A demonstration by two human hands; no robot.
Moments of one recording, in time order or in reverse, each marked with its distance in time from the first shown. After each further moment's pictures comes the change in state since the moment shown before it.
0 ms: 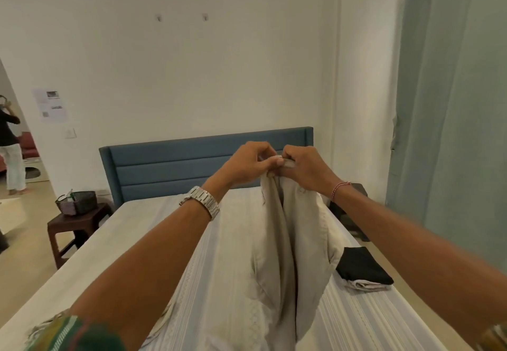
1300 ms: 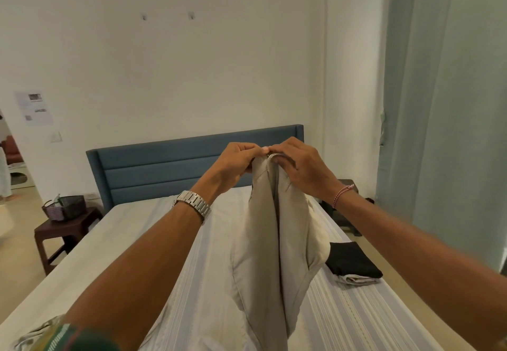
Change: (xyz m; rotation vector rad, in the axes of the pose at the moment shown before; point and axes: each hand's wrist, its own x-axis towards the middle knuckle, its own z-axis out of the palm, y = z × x) left_hand 0.006 0.017 0.022 -0.524 0.038 -0.253; right_hand -0.026 0.015 -0.020 -0.116 0.161 -0.241
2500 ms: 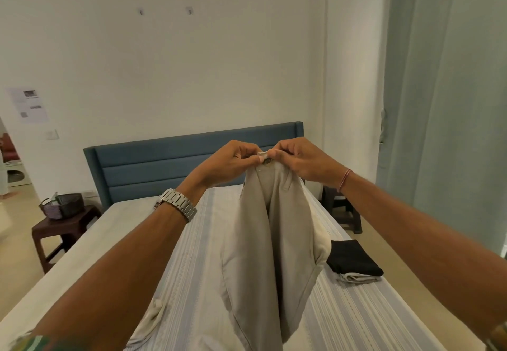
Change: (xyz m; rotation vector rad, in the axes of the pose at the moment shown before) left_hand -0.006 0.003 -0.029 0.409 -0.237 0.232; right_hand 0.026 -0.005 -0.011 0.367 -0.317 0.364
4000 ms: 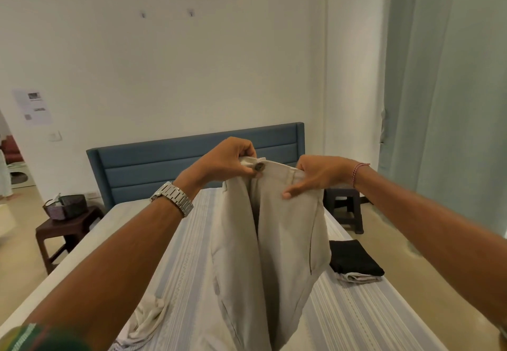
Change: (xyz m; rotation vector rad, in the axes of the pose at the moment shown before) left_hand 0.001 0.001 -0.011 0.250 0.007 -0.010; right_hand -0.018 0.008 -0.025 -0.250 -0.458 0.313
